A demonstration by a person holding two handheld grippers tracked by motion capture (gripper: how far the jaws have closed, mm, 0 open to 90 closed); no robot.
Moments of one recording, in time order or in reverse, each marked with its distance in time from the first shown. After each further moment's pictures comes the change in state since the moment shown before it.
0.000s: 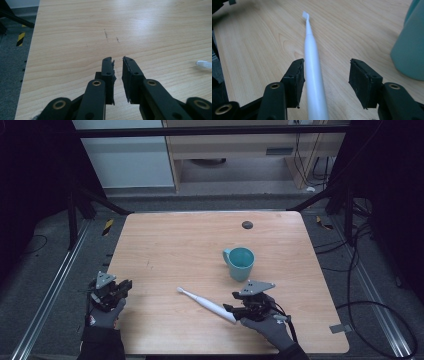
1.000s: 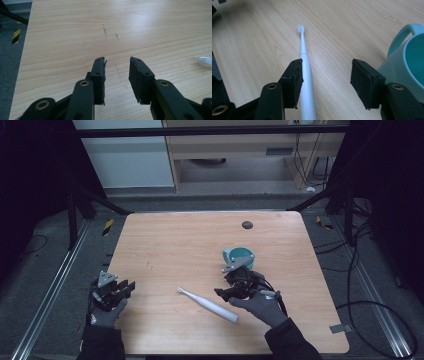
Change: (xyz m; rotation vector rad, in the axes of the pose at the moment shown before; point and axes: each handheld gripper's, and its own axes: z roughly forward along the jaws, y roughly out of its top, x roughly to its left) left arm 0.002 -0.001 0.007 0.026 -0.016 0.009; right arm 0.001 0.081 0.005 0.185 -0.027 -0.059
